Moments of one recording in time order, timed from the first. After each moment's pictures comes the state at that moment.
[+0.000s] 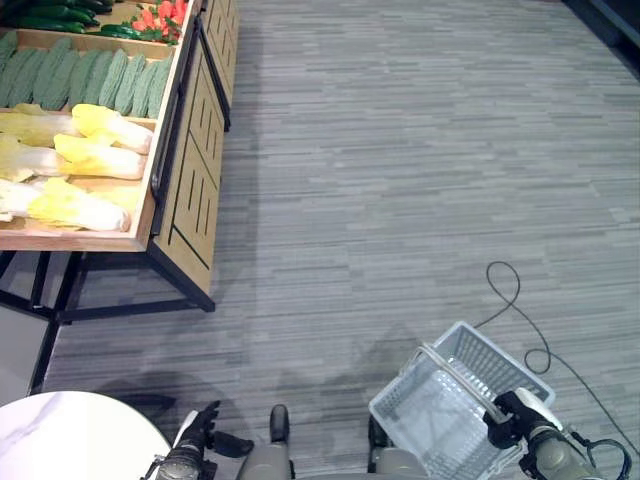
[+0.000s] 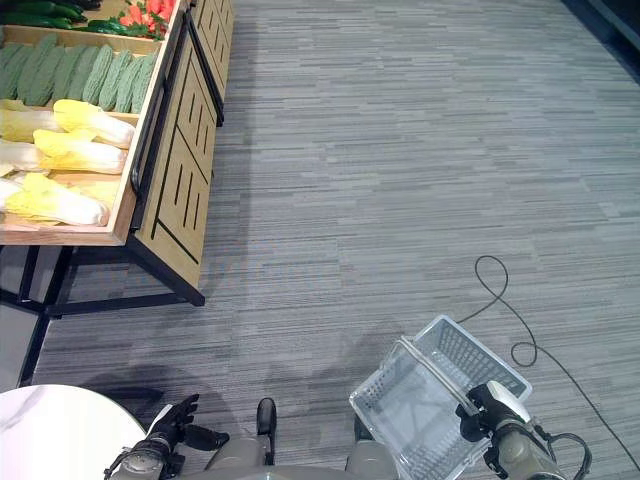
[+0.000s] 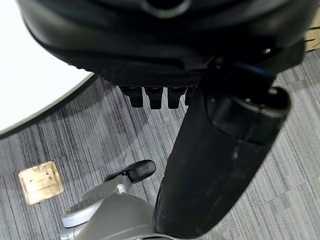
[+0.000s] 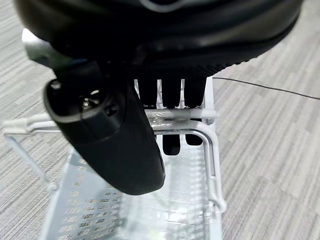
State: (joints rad) left arm 0.02 0.33 -0.20 1.14 -0.07 -0.17 0.07; right arm -0.01 -0.58 0.24 1.13 -0.28 -0.16 -0.12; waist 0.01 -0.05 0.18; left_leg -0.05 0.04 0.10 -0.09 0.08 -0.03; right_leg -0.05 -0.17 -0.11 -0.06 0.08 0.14
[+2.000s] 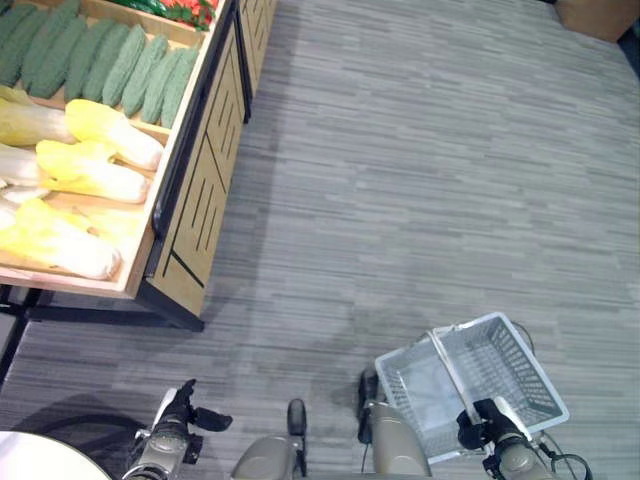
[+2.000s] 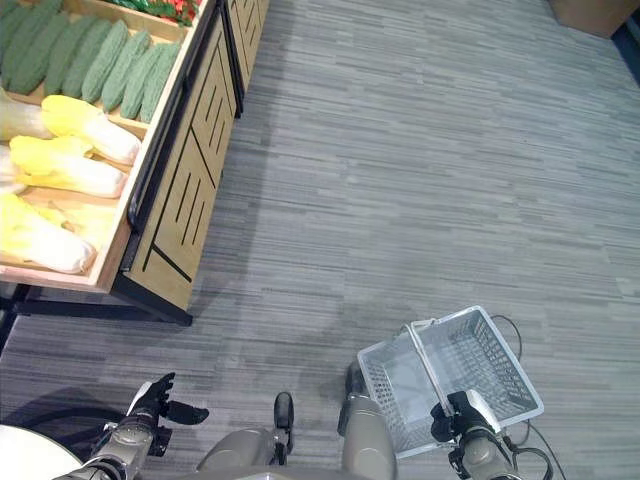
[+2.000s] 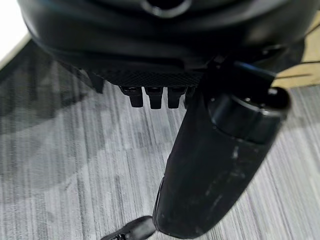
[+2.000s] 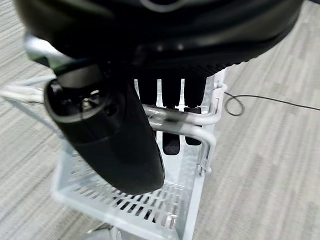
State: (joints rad) left arm -0.10 0.37 -0.18 1.25 -0.08 -0.14 0.15; right arm -0.03 -0.42 0.20 1.20 -0.19 -0.13 -0.21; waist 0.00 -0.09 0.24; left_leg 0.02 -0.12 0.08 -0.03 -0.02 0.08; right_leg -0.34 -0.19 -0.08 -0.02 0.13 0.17
